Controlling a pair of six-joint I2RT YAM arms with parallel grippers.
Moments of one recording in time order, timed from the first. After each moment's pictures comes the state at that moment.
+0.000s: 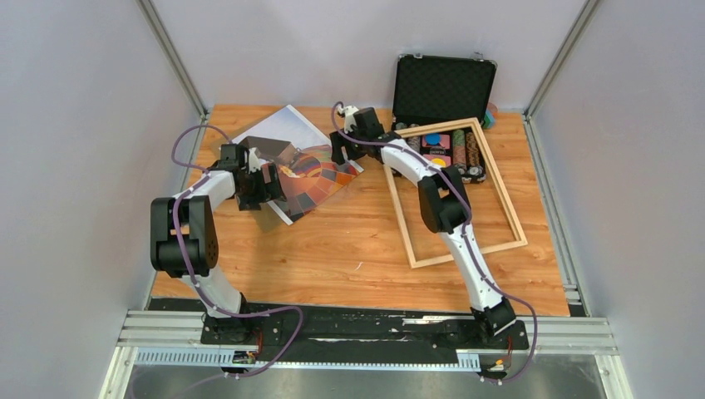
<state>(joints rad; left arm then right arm) 0.05 1.71 1.04 -0.43 0.29 -0.22 0.51 2.61 2.26 -0.32 -0.26 0.07</state>
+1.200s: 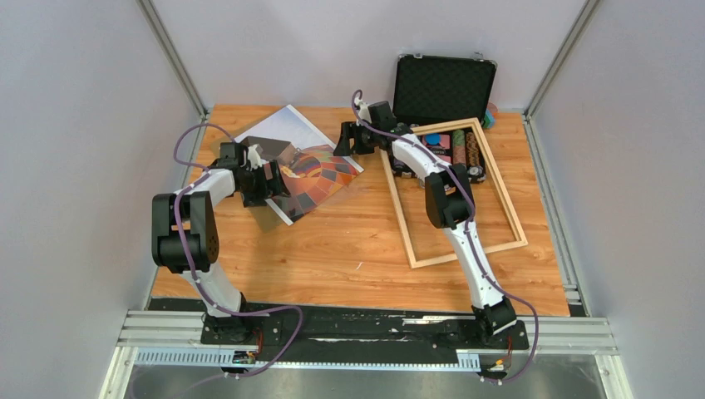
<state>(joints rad) 0.05 1.75 1.06 -0.38 0.40 -0.22 0.44 2.66 2.35 -0.35 -0.49 0.28</state>
